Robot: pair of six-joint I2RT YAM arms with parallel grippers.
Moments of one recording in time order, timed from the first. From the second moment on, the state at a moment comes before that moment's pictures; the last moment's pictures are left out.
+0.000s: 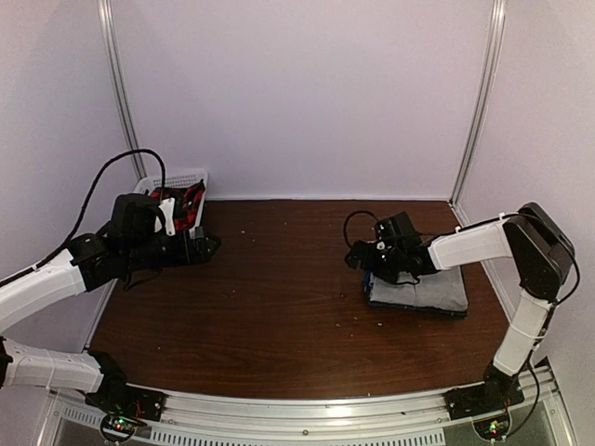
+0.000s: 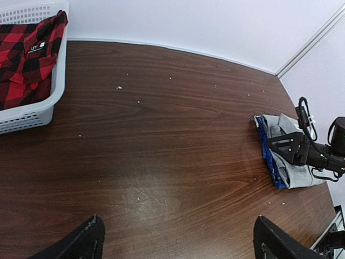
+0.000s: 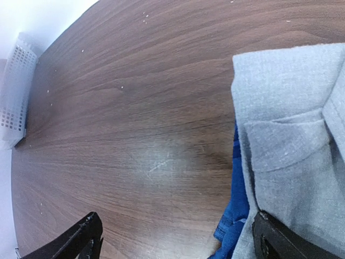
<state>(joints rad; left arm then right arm) -0.62 1.02 0.82 -0.34 -0.07 -0.53 0.56 1.79 0.97 0.06 -0.01 0.76</state>
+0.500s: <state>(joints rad) -0.62 1.08 0.82 -0.29 -0.02 -0.55 0.51 1.54 0.69 0.09 0.01 0.76</state>
